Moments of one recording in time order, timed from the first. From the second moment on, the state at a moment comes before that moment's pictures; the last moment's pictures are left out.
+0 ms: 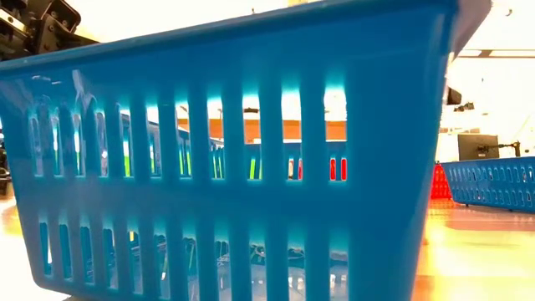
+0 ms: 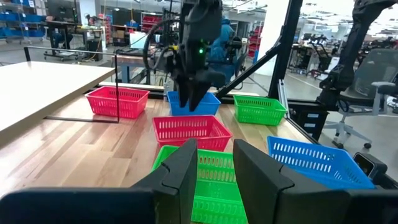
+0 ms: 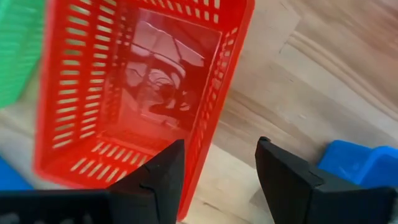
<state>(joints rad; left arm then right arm) -0.02 0.01 0.03 -0.04 -0.06 -0.09 0.10 1.60 1.09 -0.89 0.05 1.13</state>
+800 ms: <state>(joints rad) -0.02 0.01 0.03 -0.04 -0.06 -0.09 0.10 1.71 1.09 -0.85 0.06 1.12</state>
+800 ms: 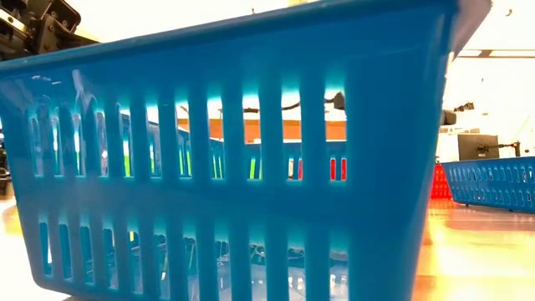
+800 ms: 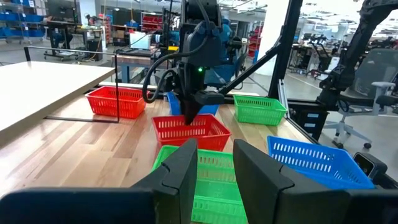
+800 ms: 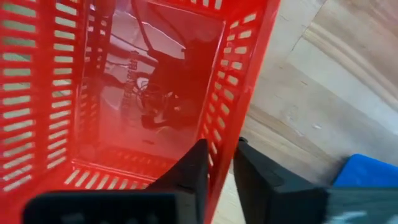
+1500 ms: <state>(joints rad) -0.02 0.01 0.03 -0.04 -0.06 -0.09 0.12 1.59 1.09 -0.88 0.15 1.24</state>
